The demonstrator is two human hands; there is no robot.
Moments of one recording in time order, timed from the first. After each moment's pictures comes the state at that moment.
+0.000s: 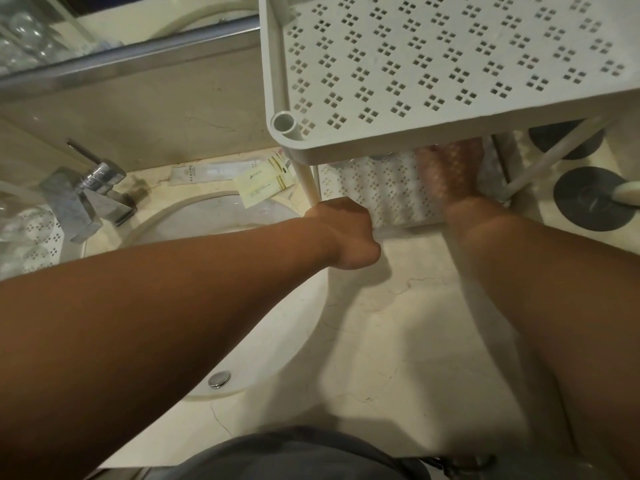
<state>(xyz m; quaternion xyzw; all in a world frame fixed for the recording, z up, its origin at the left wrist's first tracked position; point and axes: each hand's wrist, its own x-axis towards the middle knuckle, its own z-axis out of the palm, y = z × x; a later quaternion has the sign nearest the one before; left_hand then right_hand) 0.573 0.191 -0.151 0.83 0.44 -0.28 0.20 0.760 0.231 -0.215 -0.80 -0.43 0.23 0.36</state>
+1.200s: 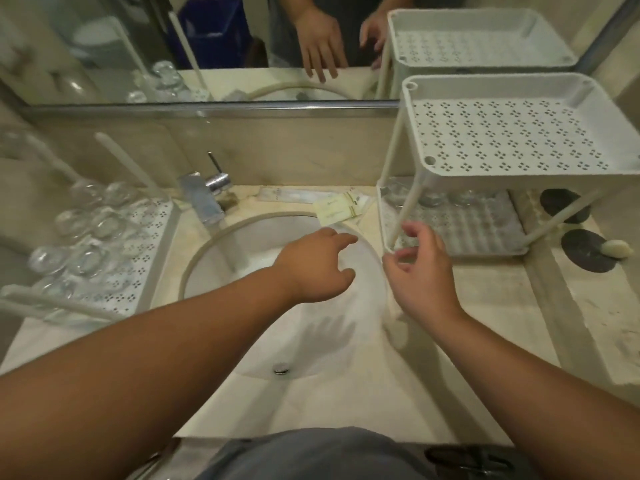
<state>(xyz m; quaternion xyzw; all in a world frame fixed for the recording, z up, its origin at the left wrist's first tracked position) 0.381 0.119 -0.094 0.81 0.53 0.01 0.25 0.567 0.070 -0.125 -0.69 -0.53 0.27 0.41</state>
